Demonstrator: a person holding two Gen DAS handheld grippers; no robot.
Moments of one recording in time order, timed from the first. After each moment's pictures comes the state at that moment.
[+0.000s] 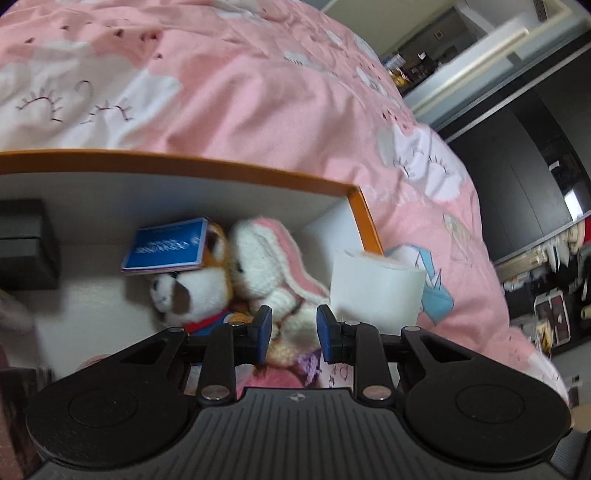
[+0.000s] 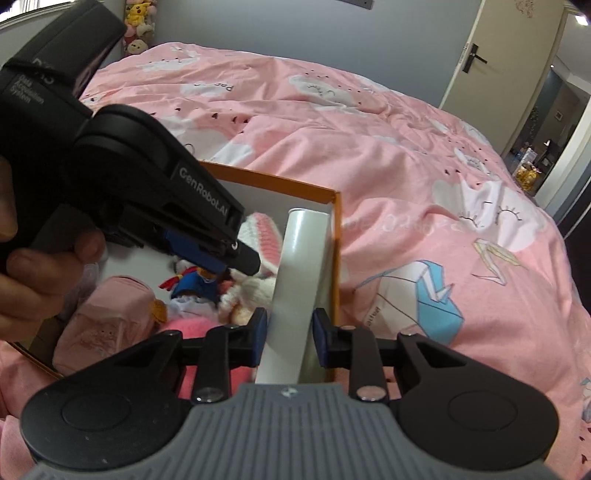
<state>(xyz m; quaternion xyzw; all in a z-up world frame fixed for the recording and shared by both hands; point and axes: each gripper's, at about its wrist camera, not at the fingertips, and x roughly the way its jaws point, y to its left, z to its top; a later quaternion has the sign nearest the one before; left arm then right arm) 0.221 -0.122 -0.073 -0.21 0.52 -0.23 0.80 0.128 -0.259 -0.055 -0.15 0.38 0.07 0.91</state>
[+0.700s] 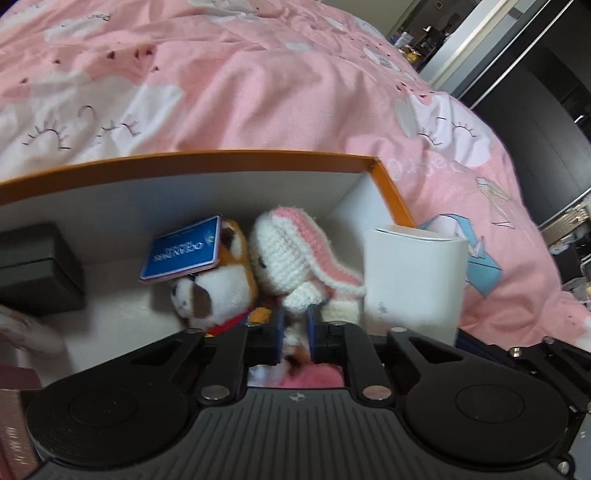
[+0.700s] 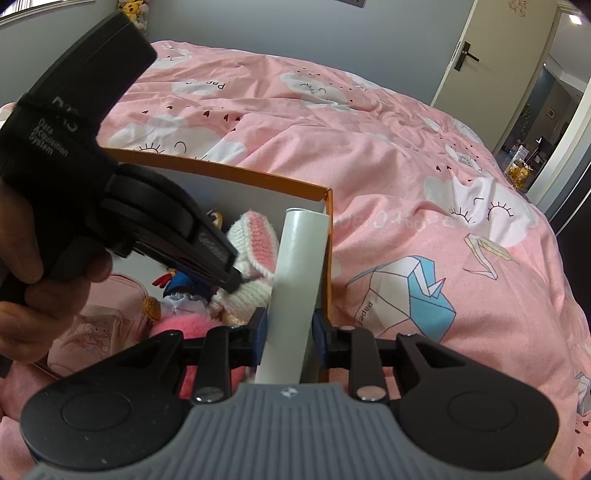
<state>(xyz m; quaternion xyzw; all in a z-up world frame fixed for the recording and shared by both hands) 0.219 -0.135 -0.078 -0.10 0.53 -0.18 0.82 0.129 -0.258 -0.057 -0.15 0.38 0.06 0.91</state>
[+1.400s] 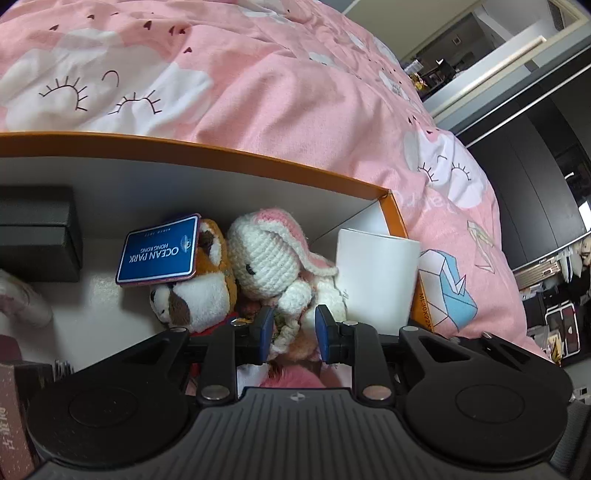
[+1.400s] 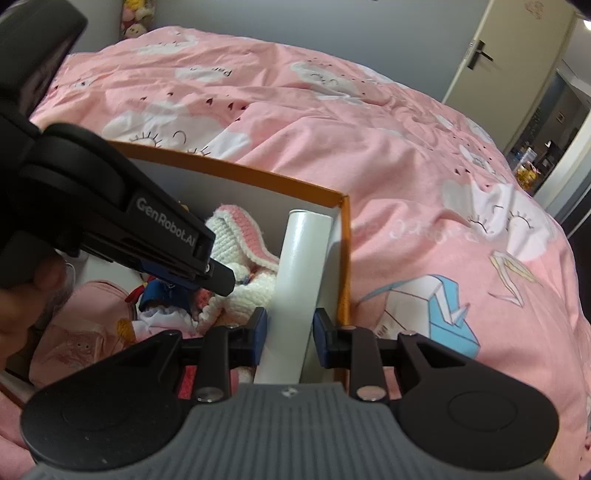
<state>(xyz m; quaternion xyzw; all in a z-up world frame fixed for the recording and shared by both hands) 0.223 -0.106 -0.079 -0.22 0.52 -0.20 0.80 0.164 -0.248 -0.072 -0.17 0.40 0.07 0.90</state>
